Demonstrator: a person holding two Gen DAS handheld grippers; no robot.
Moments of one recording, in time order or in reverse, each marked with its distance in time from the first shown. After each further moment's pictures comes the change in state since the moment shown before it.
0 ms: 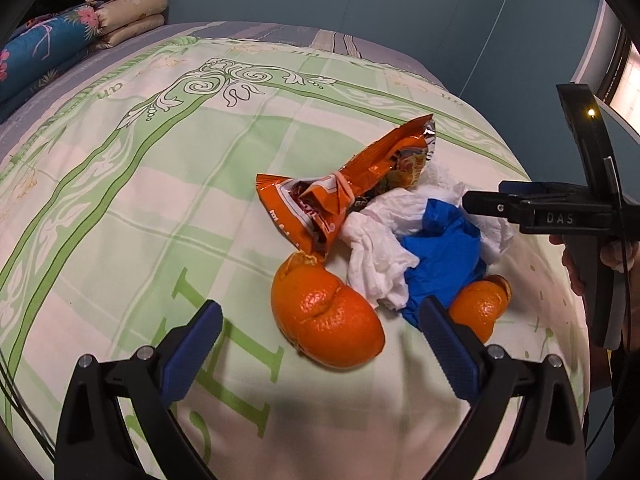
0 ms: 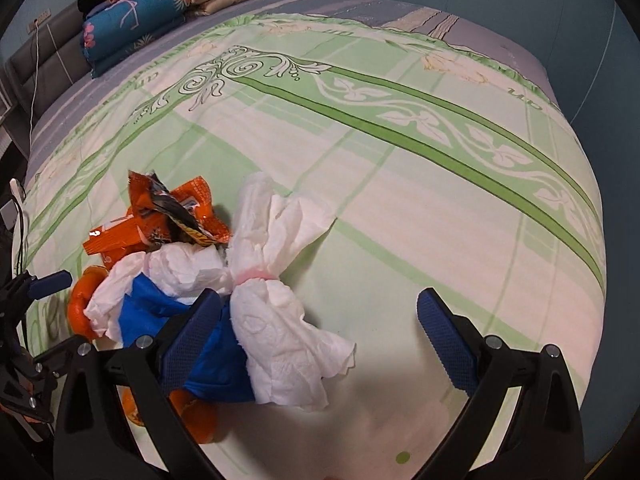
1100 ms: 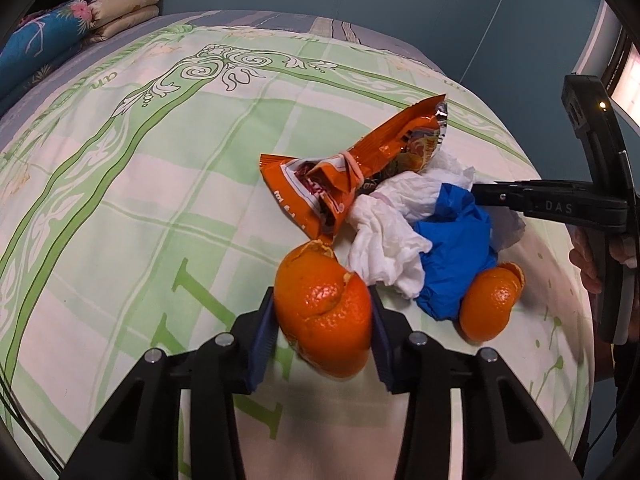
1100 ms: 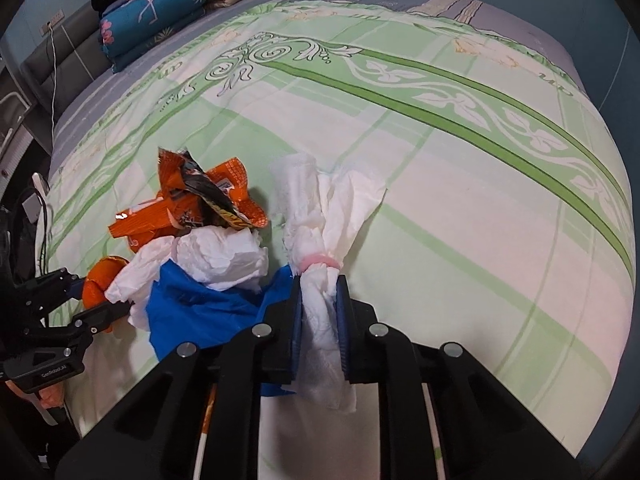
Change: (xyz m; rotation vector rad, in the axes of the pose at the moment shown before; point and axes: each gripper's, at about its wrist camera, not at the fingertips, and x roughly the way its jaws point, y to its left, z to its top) left arm 0.008 0.007 -0.001 0.007 0.048 -0.010; right arm 0.001 0.008 -0.005 0.004 0.040 0.121
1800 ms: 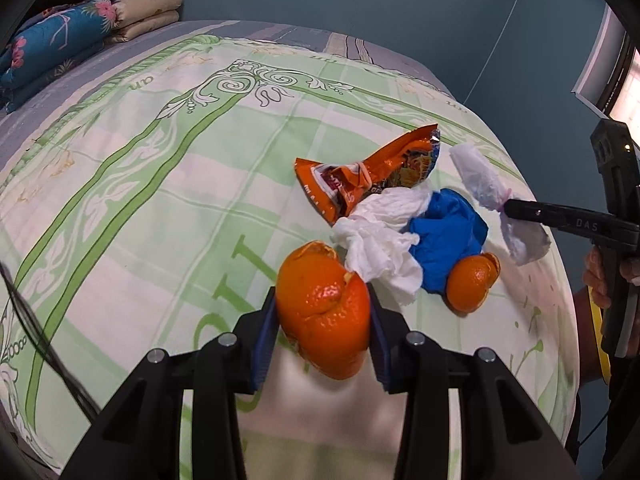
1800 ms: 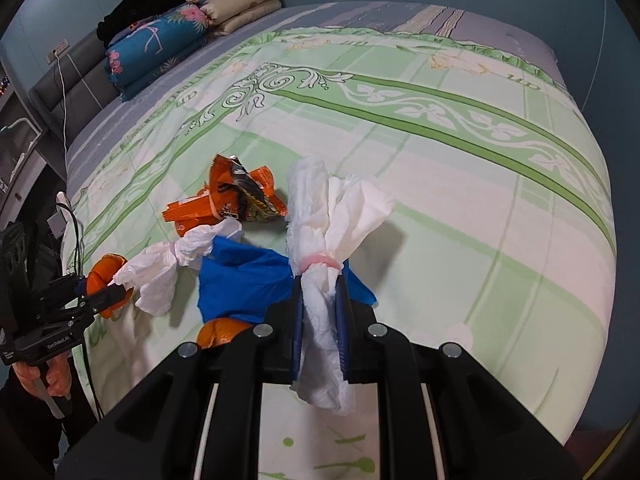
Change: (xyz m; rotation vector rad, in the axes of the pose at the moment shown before) left arm -0.057 0.016 -0.022 -0.042 -0.048 0.021; right arm -0.061 0.005 -0.032 0.058 -0.082 0.031
